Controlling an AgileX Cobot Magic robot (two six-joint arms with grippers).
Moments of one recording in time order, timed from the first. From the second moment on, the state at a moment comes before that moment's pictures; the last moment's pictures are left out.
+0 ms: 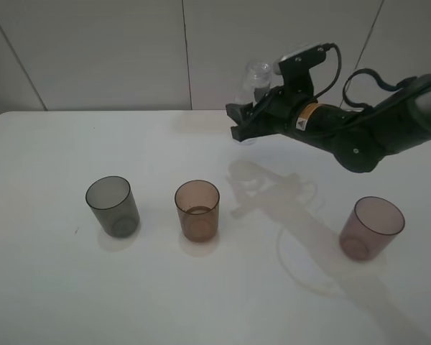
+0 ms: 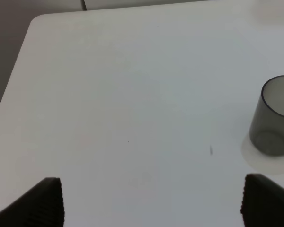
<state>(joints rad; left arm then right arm) -0.09 -0.01 -0.50 0.11 1.05 -0.02 0.38 1.98 -0.84 -0.30 -0.79 0.08</state>
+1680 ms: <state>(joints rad) -0.09 -0.01 -0.50 0.11 1.05 -0.02 0.38 2.04 -0.84 -0.24 -0.74 -0.10</state>
